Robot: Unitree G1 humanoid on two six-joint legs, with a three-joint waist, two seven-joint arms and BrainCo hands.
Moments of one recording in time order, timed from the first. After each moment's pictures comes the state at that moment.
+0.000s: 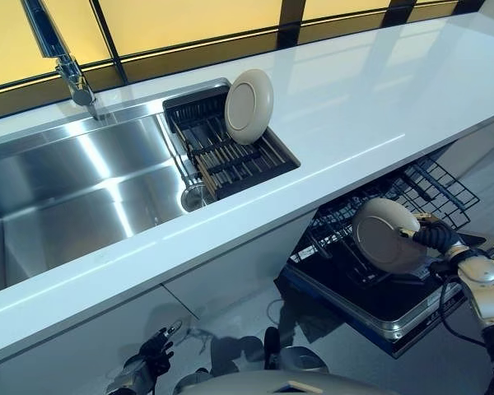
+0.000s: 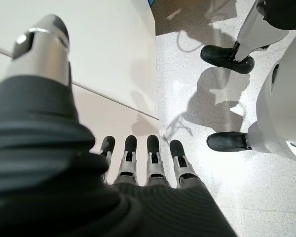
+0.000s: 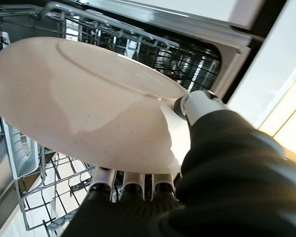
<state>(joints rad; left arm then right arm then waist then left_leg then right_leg) 0.06 0.26 -0.06 1.07 -0.57 0.03 -0.12 -0.06 -0.79 -0.02 0.44 0.11 0.04 0.20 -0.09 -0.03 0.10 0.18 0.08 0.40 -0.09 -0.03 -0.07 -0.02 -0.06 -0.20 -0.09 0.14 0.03</state>
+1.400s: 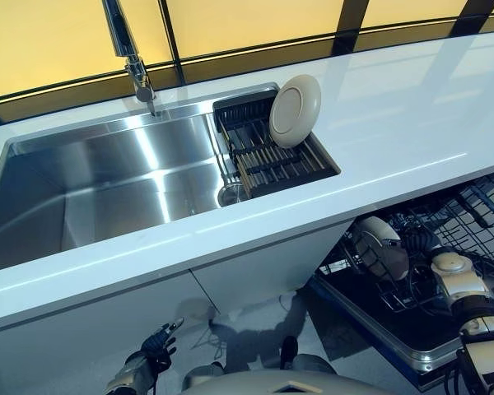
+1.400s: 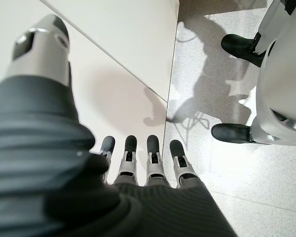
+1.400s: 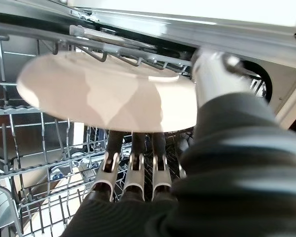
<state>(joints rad) 0.07 0.26 -0.06 1.04 -0.57 0.05 -0.13 -0.33 -0.72 0.14 0.84 0.07 0.10 0.10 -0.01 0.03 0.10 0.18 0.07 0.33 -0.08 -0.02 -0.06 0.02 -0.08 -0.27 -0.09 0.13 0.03</state>
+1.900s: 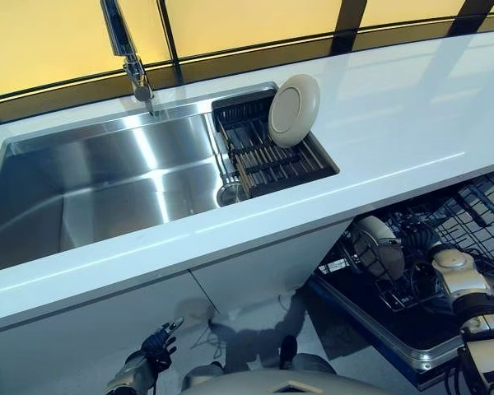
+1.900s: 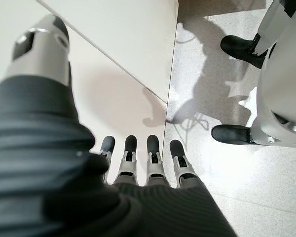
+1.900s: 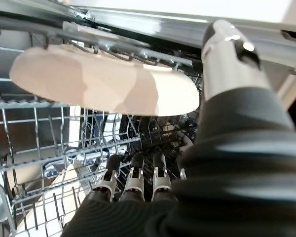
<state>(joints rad) 0.07 0.26 -0.06 1.03 -0.57 0.05 -0.13 -0.33 -0.74 0.12 0.82 0.07 0.10 0.12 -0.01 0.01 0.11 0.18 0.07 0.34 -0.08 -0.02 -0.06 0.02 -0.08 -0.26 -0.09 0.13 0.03</state>
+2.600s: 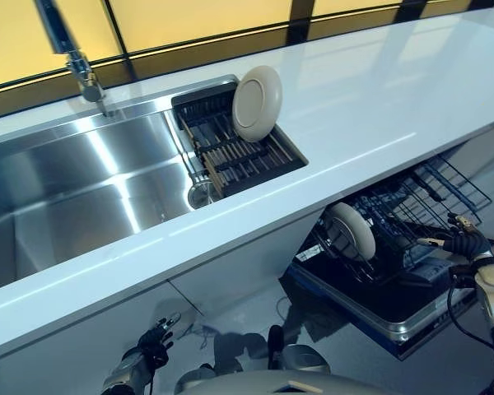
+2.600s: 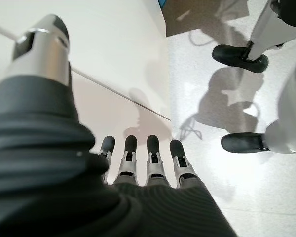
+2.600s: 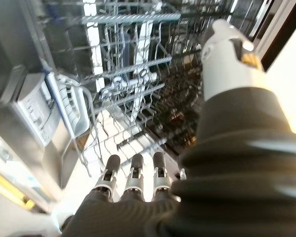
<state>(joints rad) 0.07 0.28 -0.05 1.00 -0.57 0.04 -0.13 -0.03 -0.83 -0.18 0.47 0.15 0.10 0.08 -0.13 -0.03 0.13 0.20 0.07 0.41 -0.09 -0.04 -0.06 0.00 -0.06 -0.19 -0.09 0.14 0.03</state>
